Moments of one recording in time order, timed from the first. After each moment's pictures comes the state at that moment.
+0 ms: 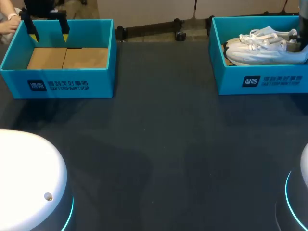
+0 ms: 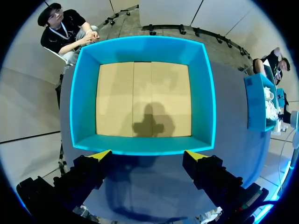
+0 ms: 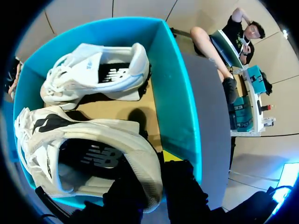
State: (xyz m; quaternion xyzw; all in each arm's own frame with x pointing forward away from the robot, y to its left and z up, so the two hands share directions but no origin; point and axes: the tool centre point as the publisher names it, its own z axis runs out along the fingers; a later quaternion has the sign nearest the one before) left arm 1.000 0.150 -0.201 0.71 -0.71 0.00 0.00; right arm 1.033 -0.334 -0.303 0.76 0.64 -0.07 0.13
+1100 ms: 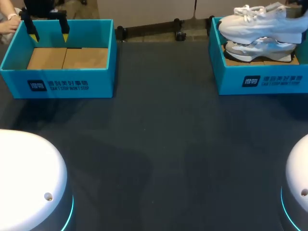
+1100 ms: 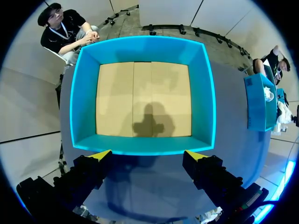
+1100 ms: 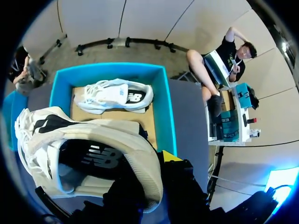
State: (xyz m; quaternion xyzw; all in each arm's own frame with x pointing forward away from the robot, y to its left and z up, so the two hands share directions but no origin) left arm 1.000 0.150 -0.201 0.71 -0.71 0.00 0.00; right arm 1.026 -0.280 -0.161 0.72 0.66 -0.07 0.18
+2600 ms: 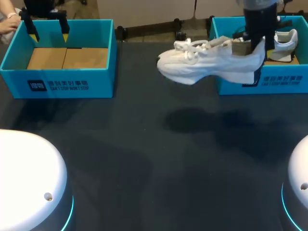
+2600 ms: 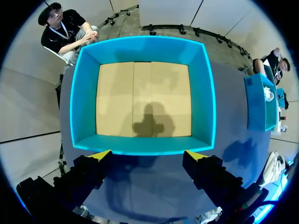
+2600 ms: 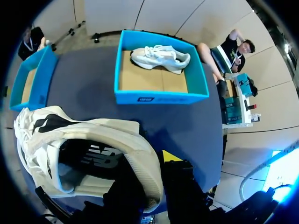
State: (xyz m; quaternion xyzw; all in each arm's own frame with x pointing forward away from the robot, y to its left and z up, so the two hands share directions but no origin) left arm 1.000 0.150 -0.201 0.71 -0.71 0.00 0.00; right arm 0.820 -0.070 -0.140 0.72 0.67 -0.08 0.16
